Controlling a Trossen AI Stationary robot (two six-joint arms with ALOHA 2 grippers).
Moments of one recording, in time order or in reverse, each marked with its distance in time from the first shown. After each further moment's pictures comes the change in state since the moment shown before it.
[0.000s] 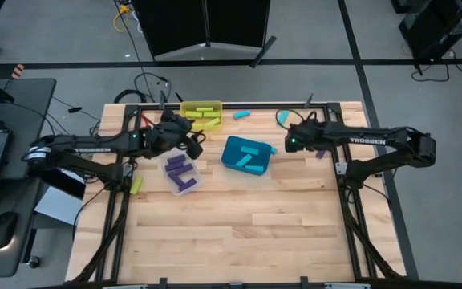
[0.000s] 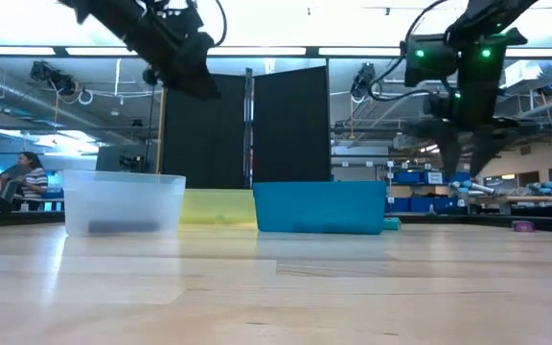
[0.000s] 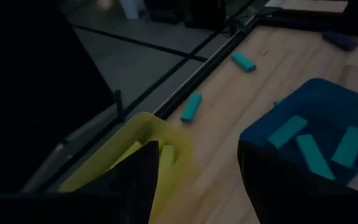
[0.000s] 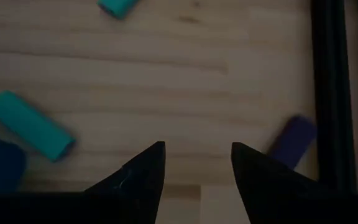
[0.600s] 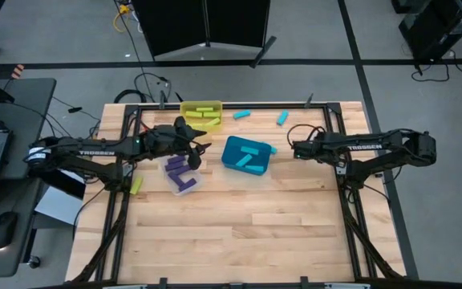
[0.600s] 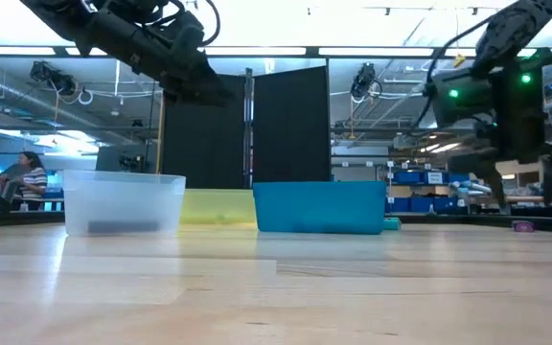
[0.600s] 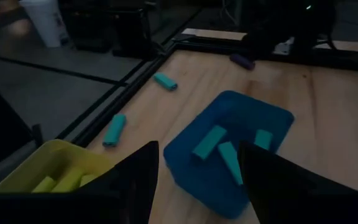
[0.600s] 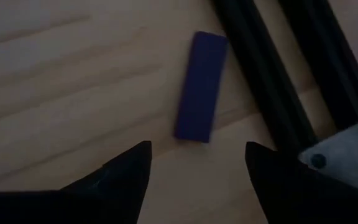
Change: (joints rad) left arm 0.036 0.000 -0.174 0.334 0.351 0.062; right arm 0.061 0.000 -0.198 -0.099 -0.020 0.558
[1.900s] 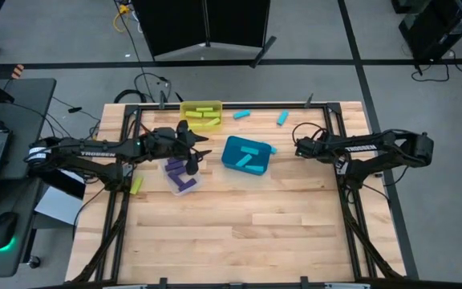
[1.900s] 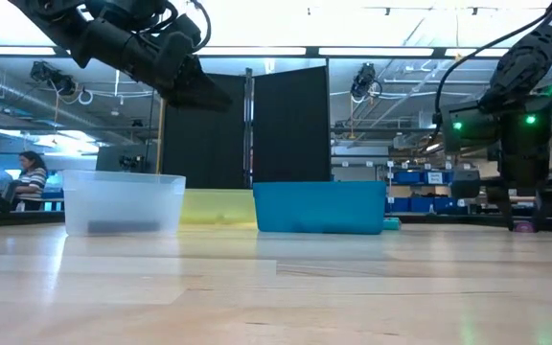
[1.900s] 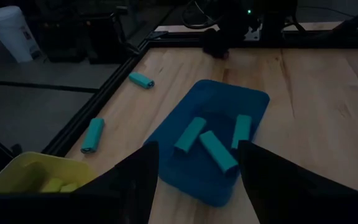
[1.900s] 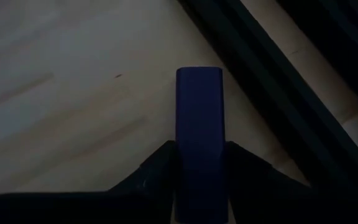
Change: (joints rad) left arm -0.001 0.003 -0.054 0.056 0.105 0.097; right arm -0.145 0.060 -0.195 0.328 0.124 0.025
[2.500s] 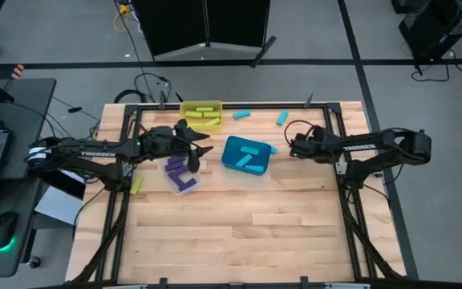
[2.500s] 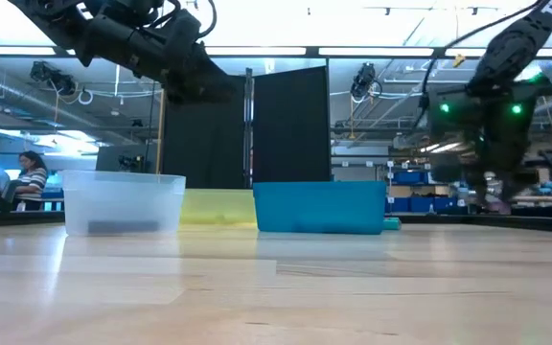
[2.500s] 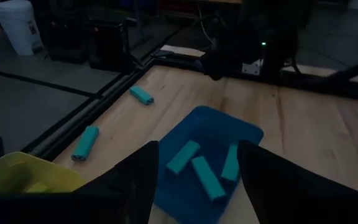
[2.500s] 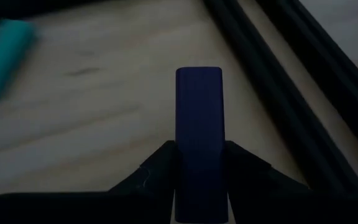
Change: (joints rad) left arm 0.001 0.000 0.000 0.083 -0.011 -0.149; right arm 0.103 0.001 0.114 -0.045 0.200 -0.119
